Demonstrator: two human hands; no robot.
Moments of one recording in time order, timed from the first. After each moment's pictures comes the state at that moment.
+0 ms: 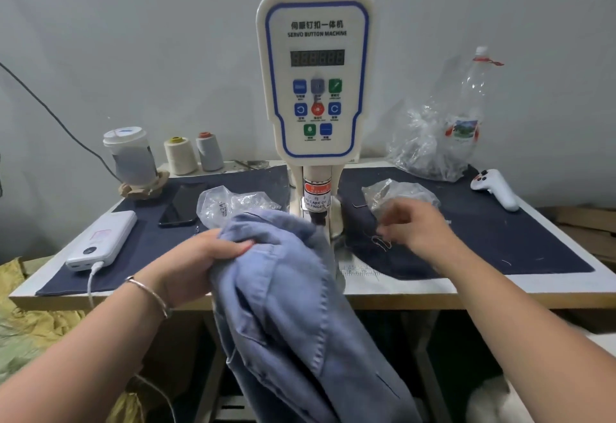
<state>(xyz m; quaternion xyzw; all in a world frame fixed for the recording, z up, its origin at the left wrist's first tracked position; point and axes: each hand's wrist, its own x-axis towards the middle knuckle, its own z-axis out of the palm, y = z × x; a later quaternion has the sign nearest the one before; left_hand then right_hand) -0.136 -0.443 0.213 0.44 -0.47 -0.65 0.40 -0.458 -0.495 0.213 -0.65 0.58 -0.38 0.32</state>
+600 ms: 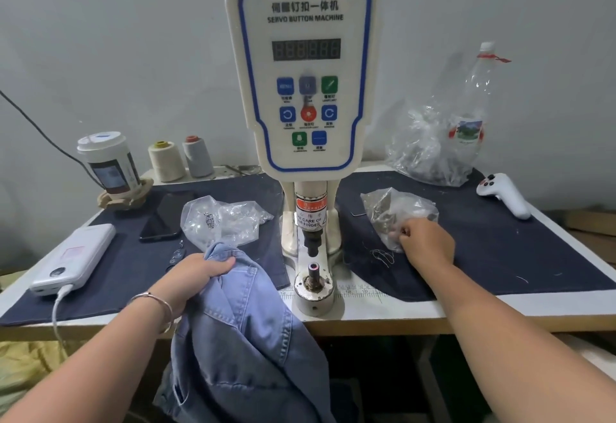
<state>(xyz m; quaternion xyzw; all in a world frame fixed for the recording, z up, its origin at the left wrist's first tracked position) -0.115 -0.511 0.154 0.70 -0.43 -0.45 0.35 -0.484 -0.587 0.140 -0.61 0.76 -0.20 0.06</state>
